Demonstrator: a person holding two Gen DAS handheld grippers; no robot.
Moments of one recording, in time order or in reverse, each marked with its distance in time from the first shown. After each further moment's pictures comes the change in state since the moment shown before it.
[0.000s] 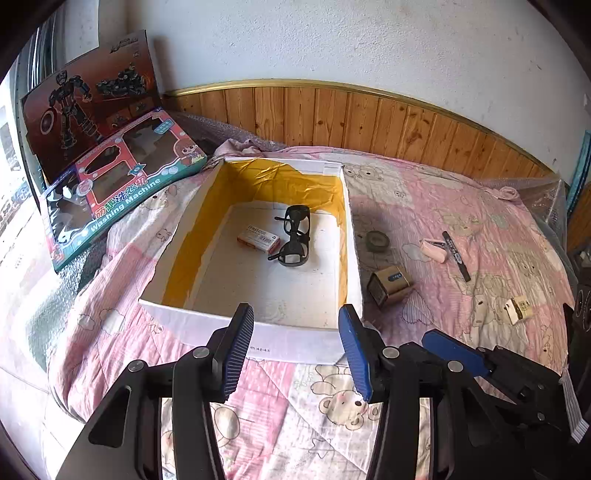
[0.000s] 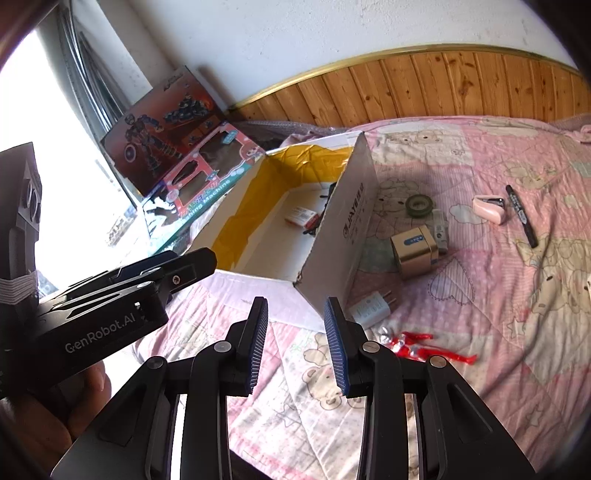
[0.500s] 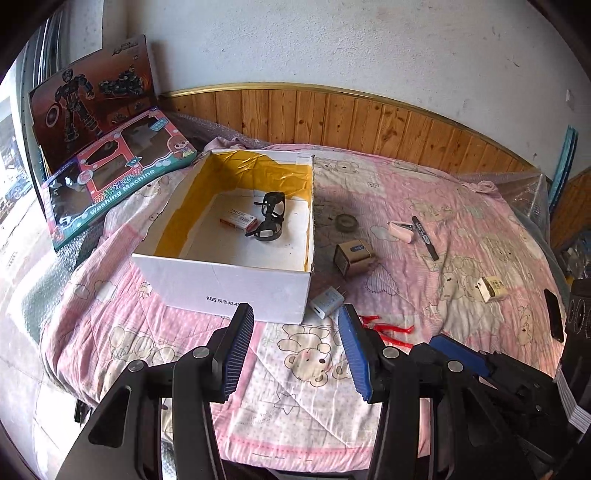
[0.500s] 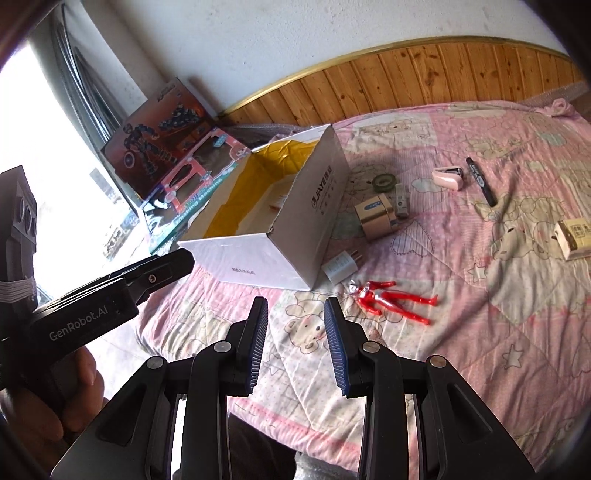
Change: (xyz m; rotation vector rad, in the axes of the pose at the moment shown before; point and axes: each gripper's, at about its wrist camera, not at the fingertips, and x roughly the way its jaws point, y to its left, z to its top) left arm -0.043 -0.032 -0.048 -0.010 -0.013 -0.045; right arm -0.058 -0.028 -0.048 0.054 -0.023 -0.010
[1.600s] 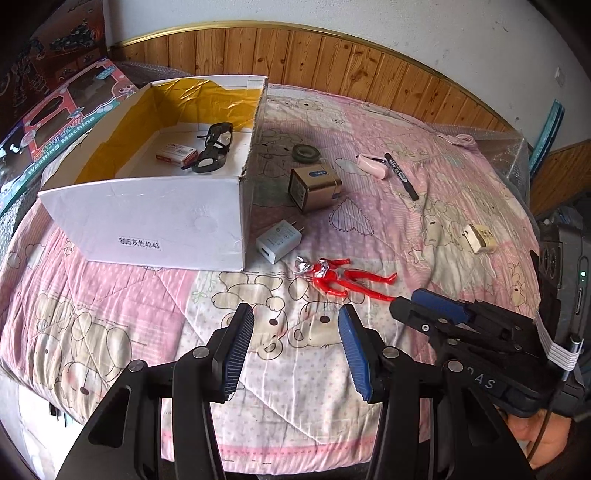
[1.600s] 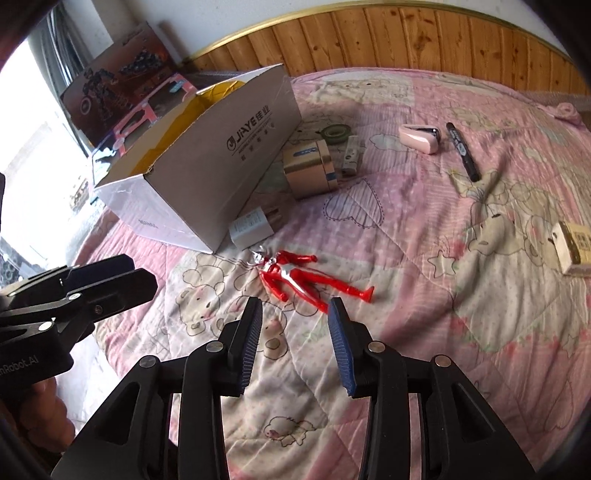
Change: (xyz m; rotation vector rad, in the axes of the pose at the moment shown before) left arm 0.092 -0.028 -0.038 0.039 0.162 -0.166; right arm 0.079 -0.071 -0.003 -0.125 0.176 -0.149
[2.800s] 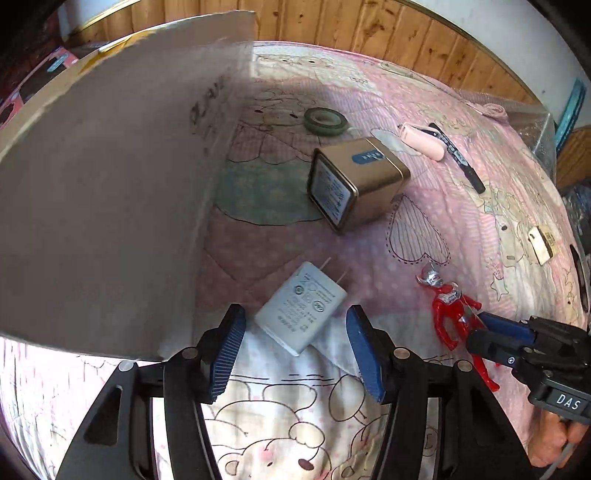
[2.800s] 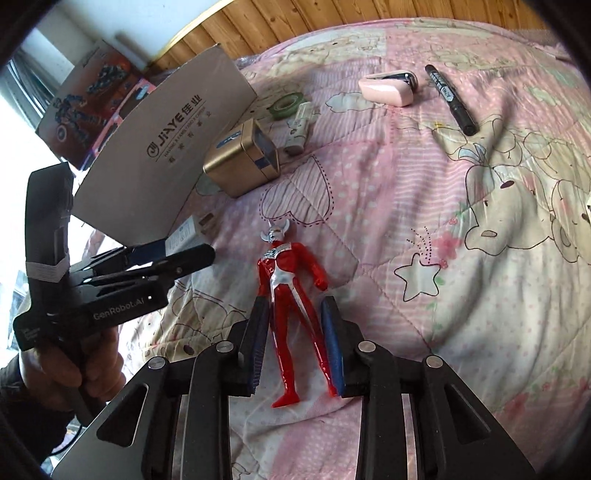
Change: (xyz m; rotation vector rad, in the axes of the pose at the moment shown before) left arm 0.142 0.015 0.045 0.077 0.124 0.041; right arm 0.050 -0.076 0.015 0.154 0.090 0.090
